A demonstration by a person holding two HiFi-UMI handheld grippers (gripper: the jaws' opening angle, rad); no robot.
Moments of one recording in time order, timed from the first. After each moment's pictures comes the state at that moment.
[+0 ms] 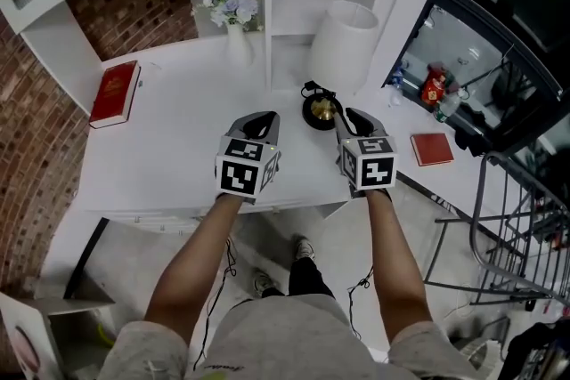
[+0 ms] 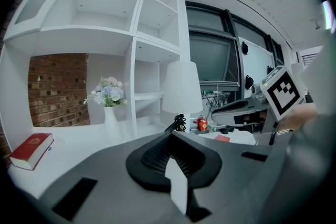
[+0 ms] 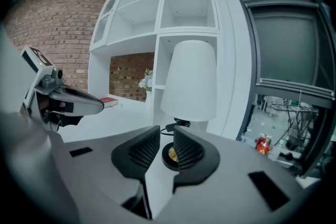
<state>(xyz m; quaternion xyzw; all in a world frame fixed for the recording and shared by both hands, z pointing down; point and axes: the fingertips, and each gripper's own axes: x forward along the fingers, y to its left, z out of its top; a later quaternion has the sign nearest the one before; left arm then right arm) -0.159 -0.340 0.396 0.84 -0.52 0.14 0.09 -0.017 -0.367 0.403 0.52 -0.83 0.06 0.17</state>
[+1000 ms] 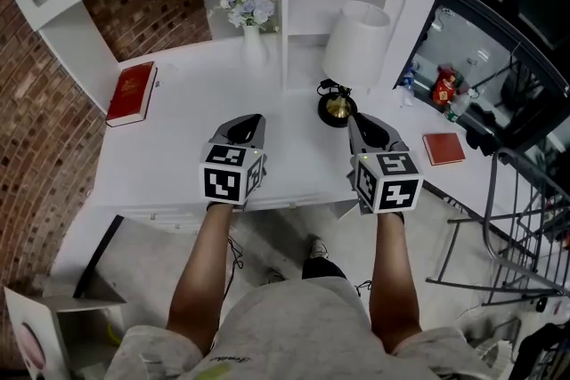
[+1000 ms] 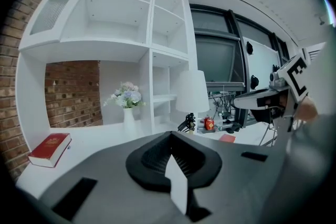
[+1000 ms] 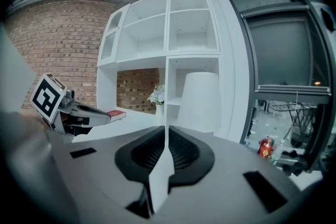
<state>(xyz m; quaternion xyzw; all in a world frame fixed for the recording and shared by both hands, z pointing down) -0.224 -0.300 0.377 0.82 -0.55 0.14 0.09 -0.043 -0.300 0.346 0.52 -0.84 0.05 0.12</state>
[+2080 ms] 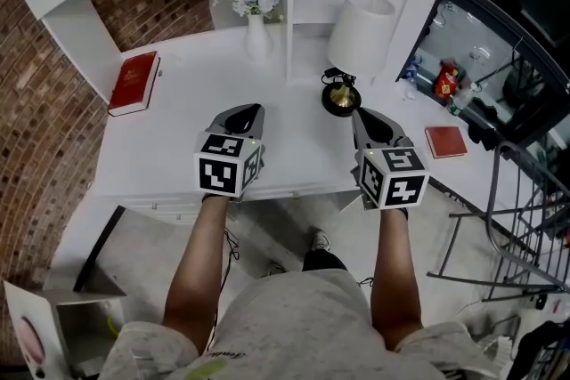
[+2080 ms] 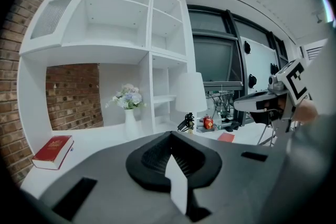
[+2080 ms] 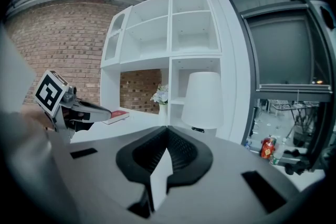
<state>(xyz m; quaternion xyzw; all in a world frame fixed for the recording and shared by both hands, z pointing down) -0.234 -0.285 0.369 0.82 -0.54 0.14 0.08 -0.049 -0.283 0.350 0.51 -0.85 0.05 0.11</state>
